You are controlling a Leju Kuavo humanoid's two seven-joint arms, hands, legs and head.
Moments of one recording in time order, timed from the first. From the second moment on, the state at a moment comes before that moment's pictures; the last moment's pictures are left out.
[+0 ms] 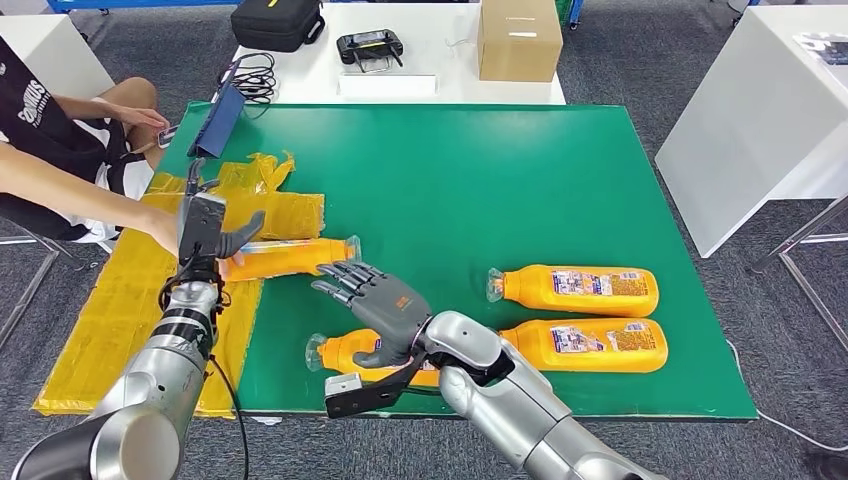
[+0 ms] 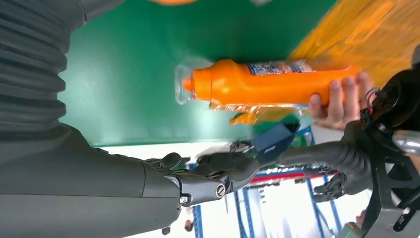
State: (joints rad) left arm -0.68 -0.02 0.42 -0.59 -0.53 0.34 -0.68; right arm -0.57 0.20 0.90 -0.92 0.84 -0.12 -0.33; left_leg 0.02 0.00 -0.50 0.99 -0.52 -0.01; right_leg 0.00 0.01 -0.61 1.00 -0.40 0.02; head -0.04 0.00
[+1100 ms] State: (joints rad) left arm -0.68 0.00 0.50 -0.52 -0.54 0.33 -0.68; right arm -0.57 0.20 0.99 -0.83 0.80 -0.07 -0.37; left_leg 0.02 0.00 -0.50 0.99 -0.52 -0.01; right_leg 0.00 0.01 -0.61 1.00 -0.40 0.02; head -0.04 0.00
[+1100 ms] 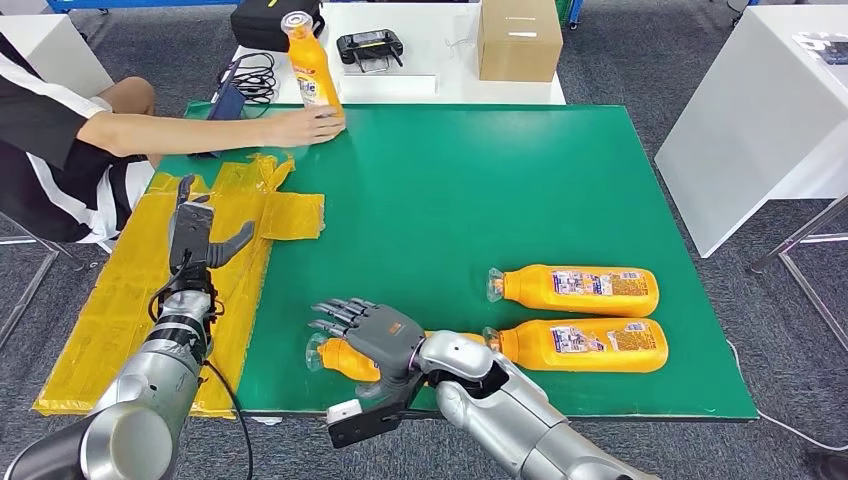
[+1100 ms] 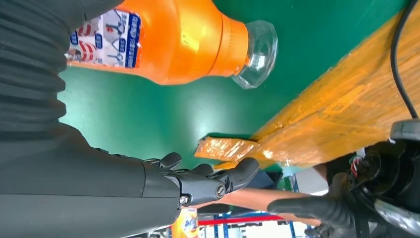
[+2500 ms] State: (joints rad) left arm -0.64 0.01 0.57 -0.52 -0.50 0.29 -0.70; right arm -0.55 0.19 0.99 -0.73 1.00 -0.23 -0.18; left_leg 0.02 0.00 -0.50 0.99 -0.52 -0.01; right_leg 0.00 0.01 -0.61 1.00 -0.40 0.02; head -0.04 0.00
